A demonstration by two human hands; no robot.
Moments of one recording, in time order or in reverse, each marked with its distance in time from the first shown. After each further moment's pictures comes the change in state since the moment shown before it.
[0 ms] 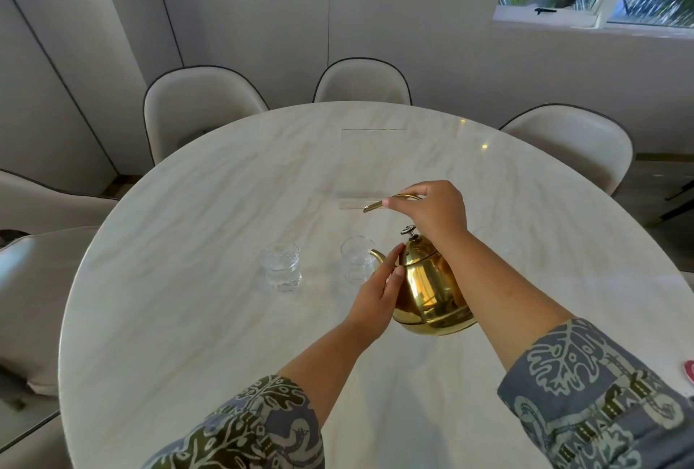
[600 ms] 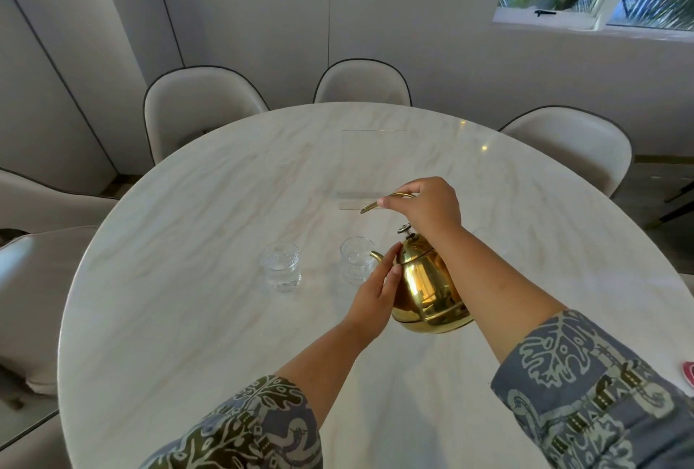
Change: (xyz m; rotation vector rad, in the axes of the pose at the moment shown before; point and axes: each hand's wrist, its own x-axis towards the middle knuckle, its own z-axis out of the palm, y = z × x) left_hand 0.001 0.001 0.000 -0.025 0.014 -0.014; right_hand -0.001 -0.013 0.001 -0.026 -0.029 0.032
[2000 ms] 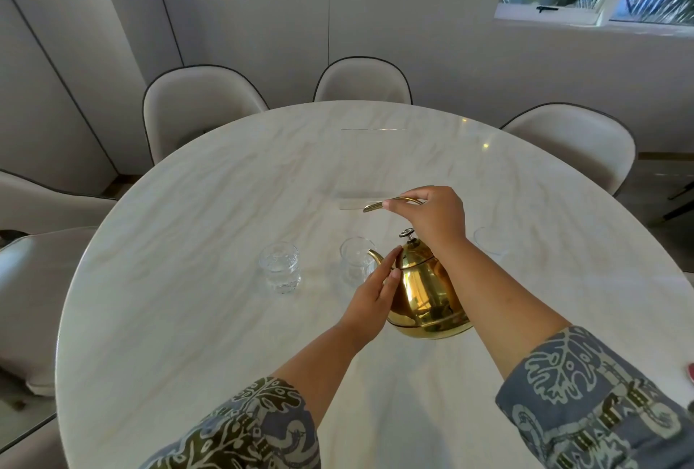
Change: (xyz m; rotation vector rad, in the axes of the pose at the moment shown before) left_hand 0.003 -0.005 -0.005 0.062 -0.032 -0.005; right_hand 0.004 0.024 0.009 0.043 0.090 -0.035
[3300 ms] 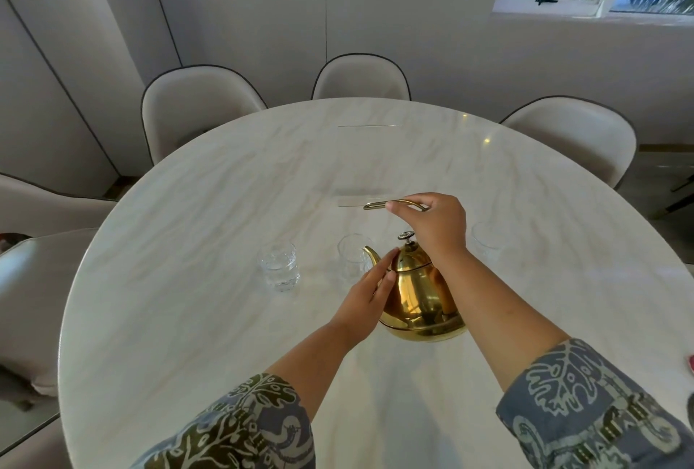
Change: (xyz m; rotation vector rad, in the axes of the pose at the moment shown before) left_hand 0.000 -0.016 -0.004 0.051 -0.017 0.028; right_hand -0.011 0.019 0.002 0.098 0.063 0.010
